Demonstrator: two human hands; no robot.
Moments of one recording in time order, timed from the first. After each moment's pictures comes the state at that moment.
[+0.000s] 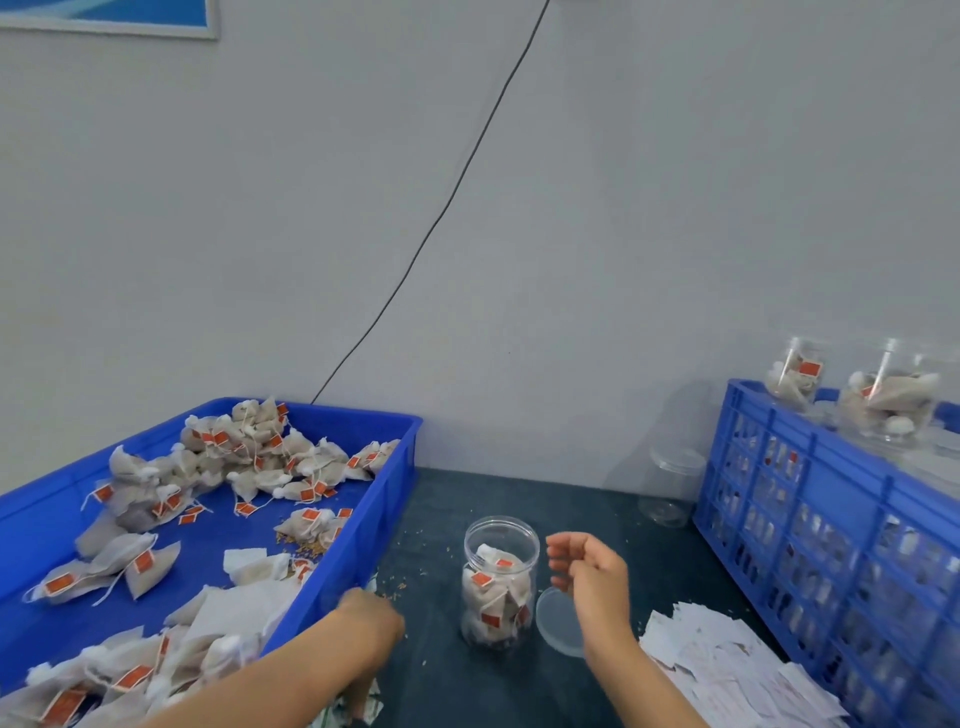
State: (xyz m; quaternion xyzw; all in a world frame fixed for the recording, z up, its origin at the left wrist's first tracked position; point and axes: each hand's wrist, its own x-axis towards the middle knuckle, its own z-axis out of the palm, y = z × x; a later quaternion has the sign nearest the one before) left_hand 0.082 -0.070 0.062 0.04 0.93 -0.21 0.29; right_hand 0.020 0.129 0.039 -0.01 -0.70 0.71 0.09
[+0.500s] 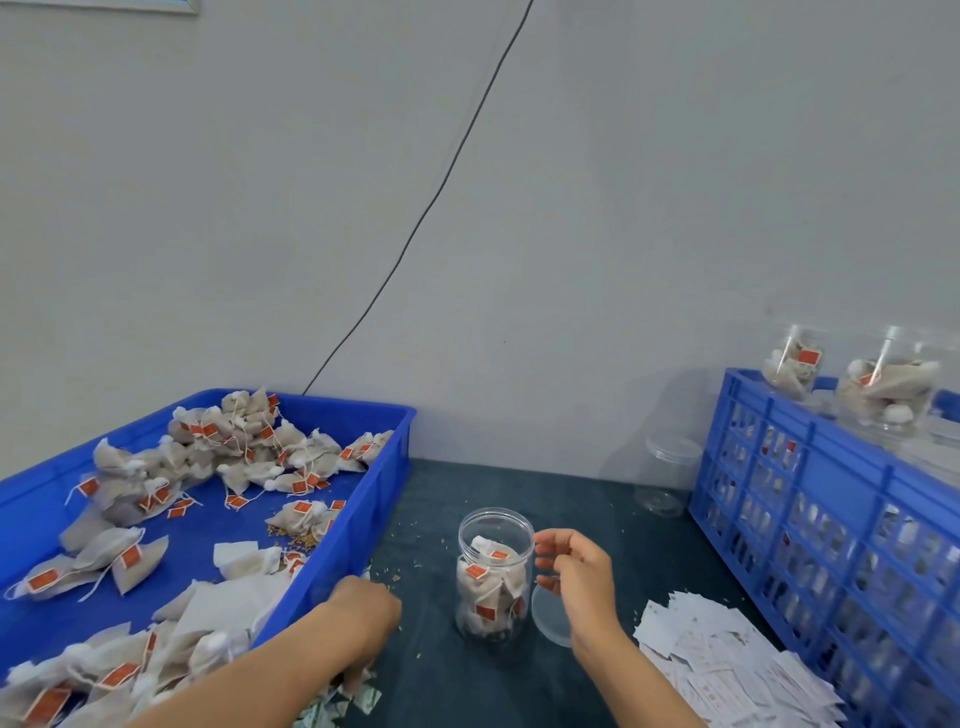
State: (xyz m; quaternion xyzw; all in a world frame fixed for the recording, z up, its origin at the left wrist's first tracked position) left_hand 0.081 -0.072 0.062 0.05 0.95 -0.19 0.25; right_hand 0.018 0.123 0.035 -0.03 -0.71 0.70 0.06
